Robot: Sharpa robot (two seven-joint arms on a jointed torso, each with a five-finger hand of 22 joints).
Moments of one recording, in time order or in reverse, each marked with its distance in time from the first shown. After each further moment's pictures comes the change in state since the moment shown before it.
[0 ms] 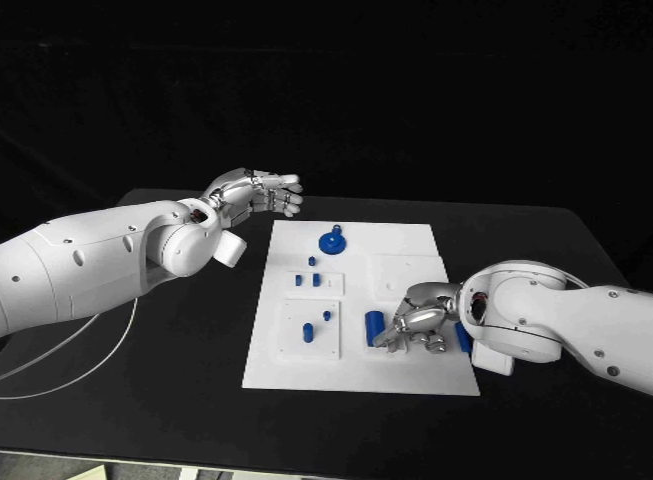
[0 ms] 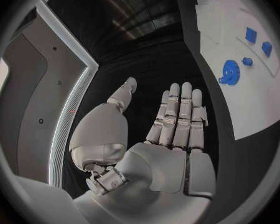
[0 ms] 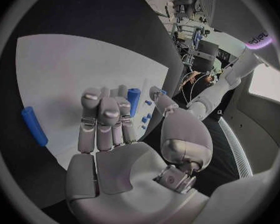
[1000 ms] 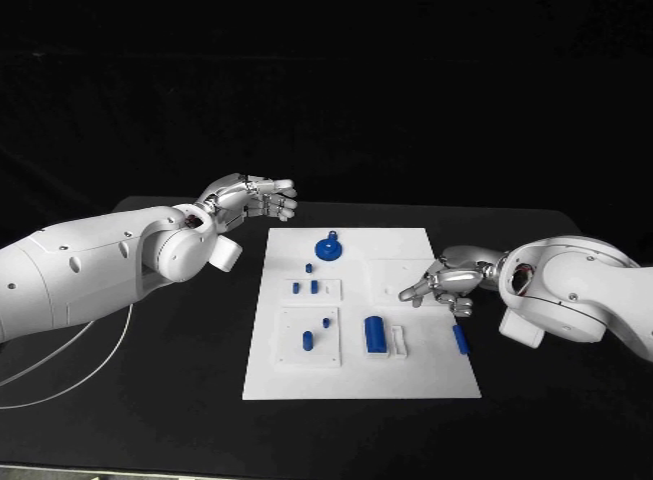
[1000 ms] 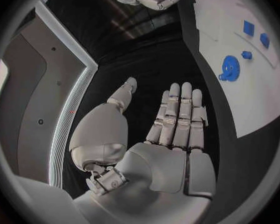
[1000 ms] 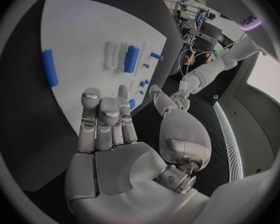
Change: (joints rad) left arm 0.000 0.010 0.000 -0.022 0.000 0.002 0.000; left_hand 0.000 0.000 0.000 -0.005 0.000 0.000 0.000 0.000 0.000 0.000 0.000 0.000 0.000 0.000 0.000 0.000 0.001 0.000 0.000 0.000 0.000 0.002; right arm 0.030 -0.133 0.081 0.006 0.004 -0.103 0.067; right_hand -0.013 0.049 -0.061 -0.066 0.004 -0.006 0.002 0.000 0.002 0.000 0.000 -0.004 0.003 0.000 0.000 0.000 0.000 0.000 -0.003 -0.007 -0.005 -0.009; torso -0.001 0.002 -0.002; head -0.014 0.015
